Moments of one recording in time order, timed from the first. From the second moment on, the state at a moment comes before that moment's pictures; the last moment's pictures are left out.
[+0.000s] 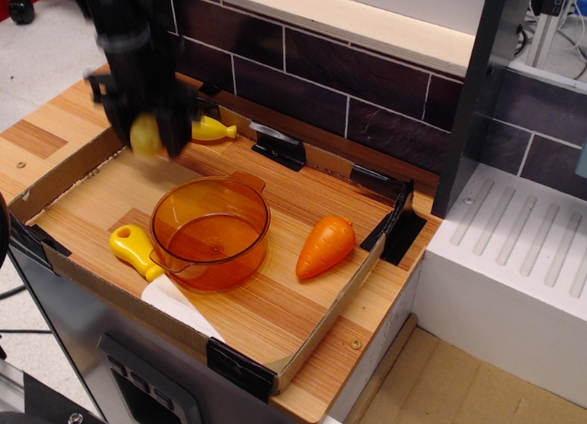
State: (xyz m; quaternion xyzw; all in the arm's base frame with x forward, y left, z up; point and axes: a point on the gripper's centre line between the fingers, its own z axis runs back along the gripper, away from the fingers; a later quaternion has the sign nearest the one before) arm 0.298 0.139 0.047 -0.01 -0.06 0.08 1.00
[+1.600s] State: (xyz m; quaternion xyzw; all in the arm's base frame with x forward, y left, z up) arm 0.229 0.045 0.046 -0.05 -0.04 -0.01 1.00
